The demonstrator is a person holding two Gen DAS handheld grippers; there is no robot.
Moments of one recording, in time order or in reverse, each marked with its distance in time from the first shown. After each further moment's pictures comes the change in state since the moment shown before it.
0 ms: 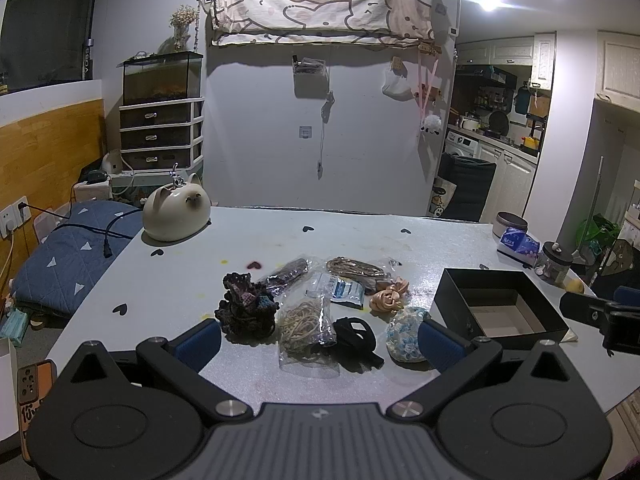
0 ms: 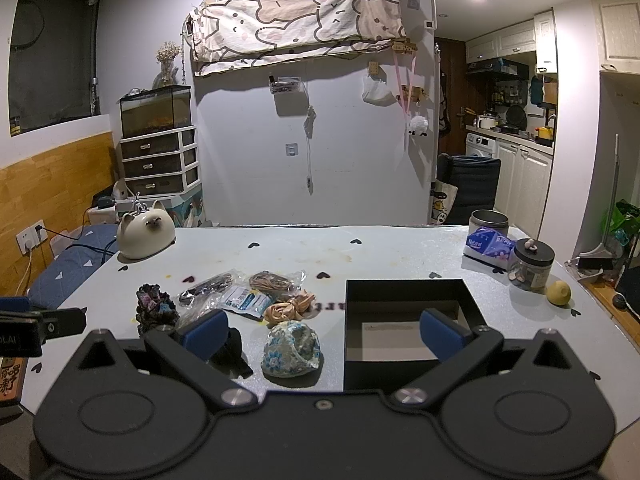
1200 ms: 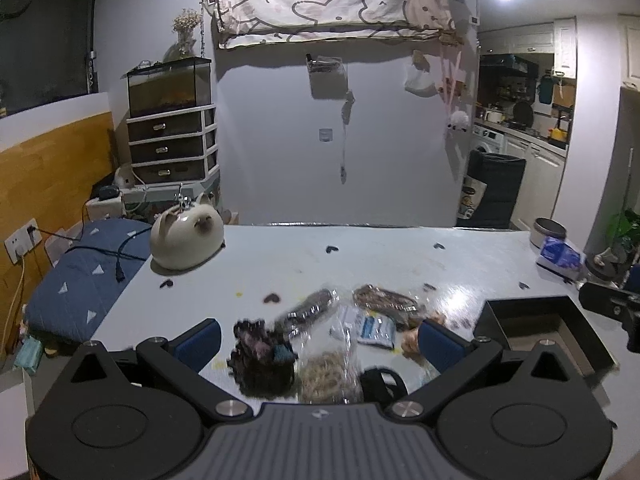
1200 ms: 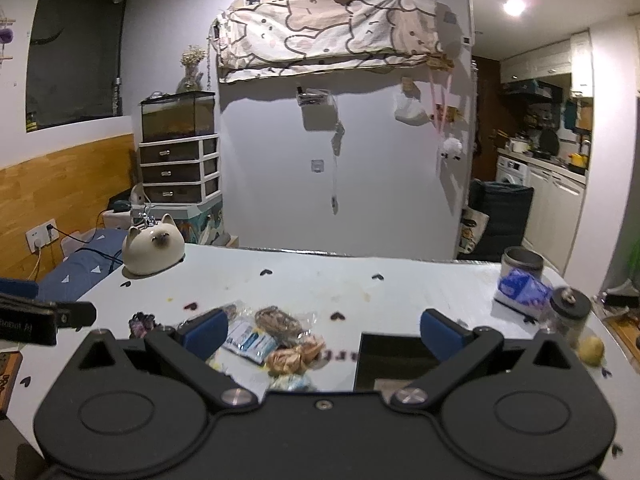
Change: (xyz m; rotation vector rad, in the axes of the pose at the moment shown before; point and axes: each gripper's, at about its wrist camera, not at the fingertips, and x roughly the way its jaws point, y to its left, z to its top) left arm 0.063 -0.002 0.051 0.025 0.012 0.092; right arm 0.072 -0.014 0.047 -0.080 -0.048 0.095
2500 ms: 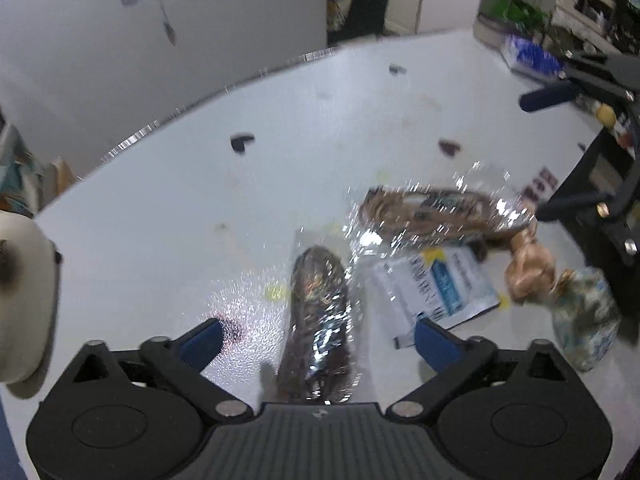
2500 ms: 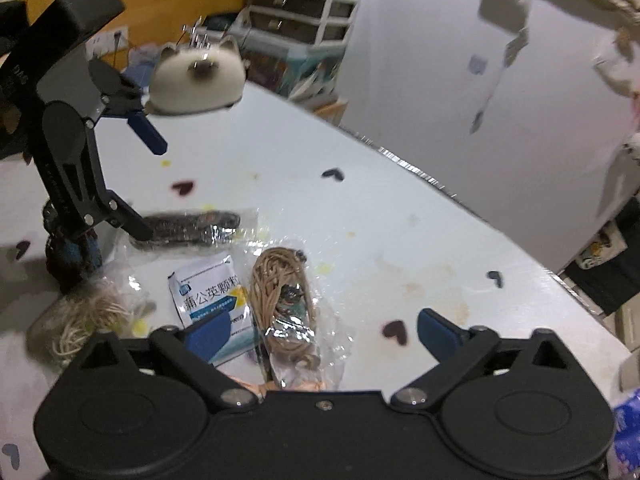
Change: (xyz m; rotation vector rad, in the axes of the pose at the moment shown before) left arm 0.332 0.048 0.064 0.479 0.506 -0.414; right arm 0.298 0.025 0.019 -0.464 0.434 0.317
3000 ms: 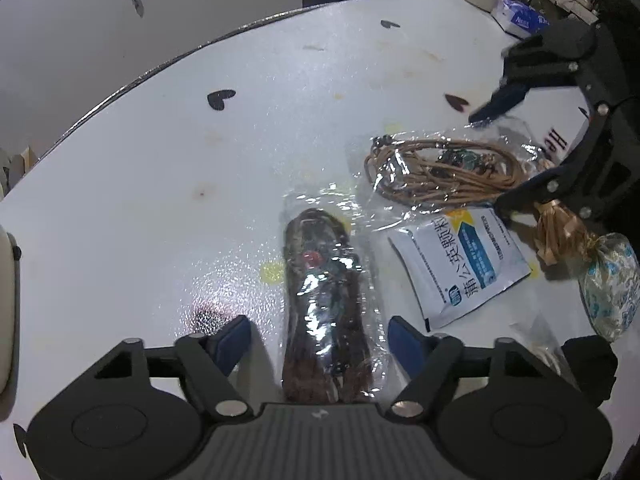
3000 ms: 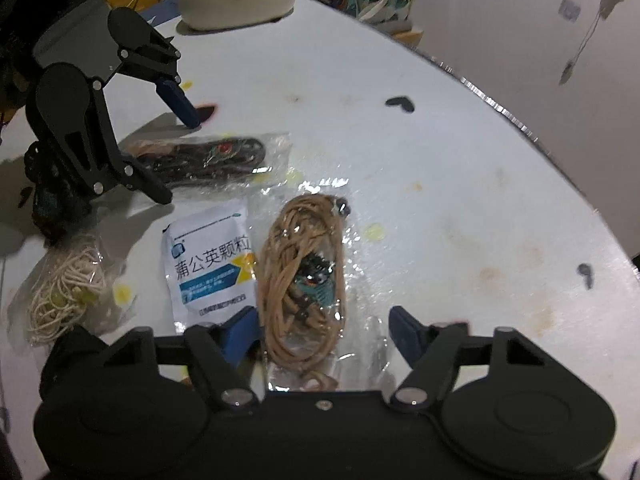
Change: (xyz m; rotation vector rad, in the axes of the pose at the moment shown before) left arm 0.053 0.025 -0.005 0.058 0.113 -0.088; right arm 0.086 -0.009 0.017 -0.085 0.233 0.215
